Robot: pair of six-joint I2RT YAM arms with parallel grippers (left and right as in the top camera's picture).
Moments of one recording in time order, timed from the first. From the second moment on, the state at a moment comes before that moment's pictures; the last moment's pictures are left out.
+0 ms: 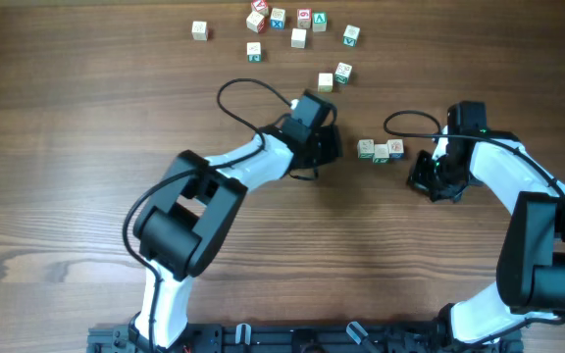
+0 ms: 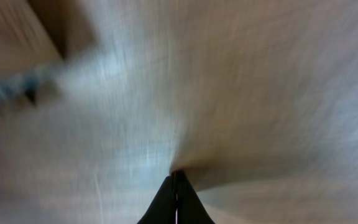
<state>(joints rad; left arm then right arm) -0.61 2.12 1.30 -0.16 0.27 -0.86 -0.07 1.76 0.95 -0.73 -0.23 0.32</state>
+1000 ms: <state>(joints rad) -0.48 2.09 1.30 -0.27 0.22 -1.04 0.09 1.76 0.95 -0.55 -0.28 0.15</state>
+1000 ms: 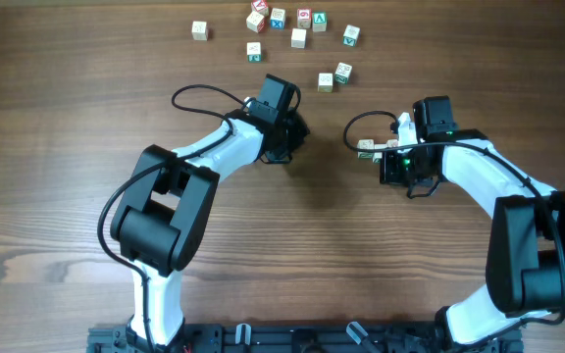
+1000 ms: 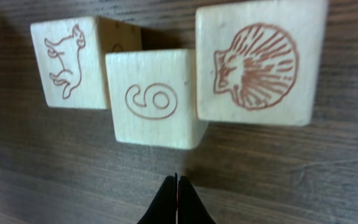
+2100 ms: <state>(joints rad) -0.48 2.09 1.30 -0.27 0.22 -1.04 0.09 1.76 0.95 -0.46 -0.27 0.15</state>
